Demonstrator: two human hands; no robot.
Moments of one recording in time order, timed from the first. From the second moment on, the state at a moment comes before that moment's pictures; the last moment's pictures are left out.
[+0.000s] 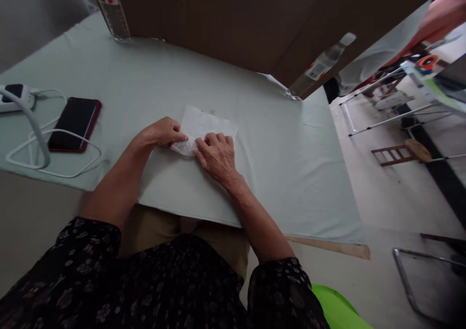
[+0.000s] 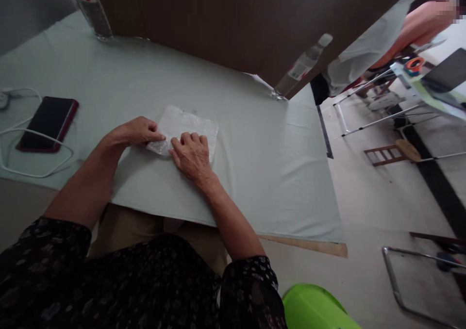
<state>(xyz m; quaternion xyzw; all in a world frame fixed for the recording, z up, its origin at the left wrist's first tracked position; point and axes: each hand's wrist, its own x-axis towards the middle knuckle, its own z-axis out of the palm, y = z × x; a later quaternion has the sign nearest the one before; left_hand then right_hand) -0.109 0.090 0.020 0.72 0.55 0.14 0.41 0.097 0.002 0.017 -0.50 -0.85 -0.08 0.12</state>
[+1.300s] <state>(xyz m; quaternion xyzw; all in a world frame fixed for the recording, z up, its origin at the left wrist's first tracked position) -0.057 0.052 0.015 0.84 0.39 0.28 0.25 0.169 0.003 -0.012 -0.69 -0.59 0.26 0.33</state>
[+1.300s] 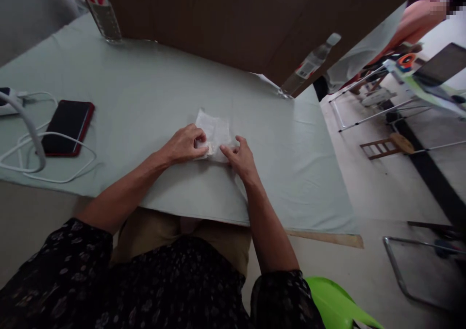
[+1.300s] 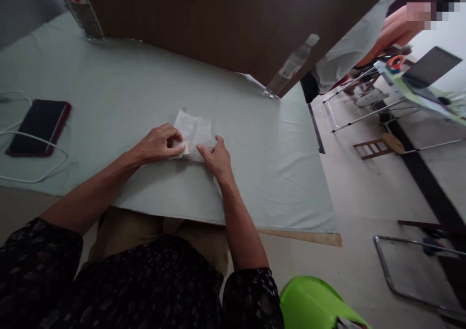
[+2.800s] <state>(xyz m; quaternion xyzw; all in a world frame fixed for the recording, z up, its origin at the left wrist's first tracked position) -0.047 0.046 0.017 0.77 0.47 0.28 0.33 0.112 -0.016 0.003 -0.57 -0.66 0.27 0.42</state>
